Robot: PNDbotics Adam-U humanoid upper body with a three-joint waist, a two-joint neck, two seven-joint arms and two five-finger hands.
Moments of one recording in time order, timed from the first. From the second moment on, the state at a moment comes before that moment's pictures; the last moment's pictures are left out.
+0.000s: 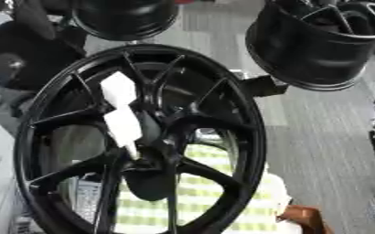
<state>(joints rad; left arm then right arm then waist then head) -0.75 1.14 -0.24 -1.92 -0.11 -0.24 -0.76 0.01 -0.30 0.08 -1.98 0.25 -0.10 -0.57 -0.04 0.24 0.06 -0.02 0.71</state>
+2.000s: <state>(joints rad) -1.04 0.85 -0.50 -1.51 -0.37 -0.35 -0.76 -0.03 -0.30 0.12 -1.98 0.27 -0.09 -0.56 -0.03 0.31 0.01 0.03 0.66</state>
